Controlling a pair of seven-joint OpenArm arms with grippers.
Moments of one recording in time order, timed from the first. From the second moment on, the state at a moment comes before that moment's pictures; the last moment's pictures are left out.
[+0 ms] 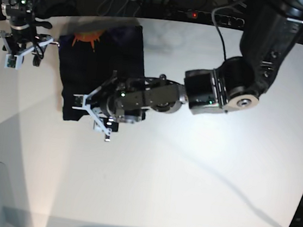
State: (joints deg) left arm -42.8 -2.5 80.5 68.0 -20.7 -17.2 45.1; right arm -18.3 -8.3 45.7 116.1 4.5 38.9 -46.9
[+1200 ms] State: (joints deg) left arm 5.9 -19.4 -15.2 104.5 -20.8 -18.3 46.2; right arm -25.7 -6.6 25.5 117.0 4.6 38.9 -46.4
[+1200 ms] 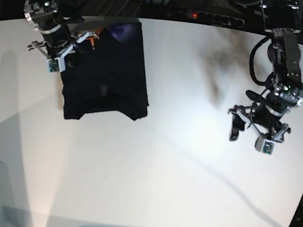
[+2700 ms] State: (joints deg) left arm 10.7 -19.3 -25.0 104.7 -20.8 -18.3 46.1; right arm -38.8 -9.3 25.3 115.2 7.8 38.9 -32.7
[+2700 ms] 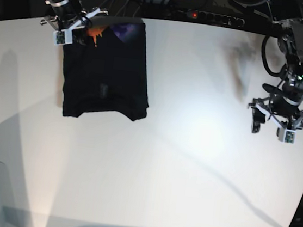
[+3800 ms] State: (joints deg) left arm 31.5 -13.7 -32.0 115.3 -21.0 -18.5 46.0; right arm -35.9 -9.0 40.7 114.8 16.6 38.9 -30.9
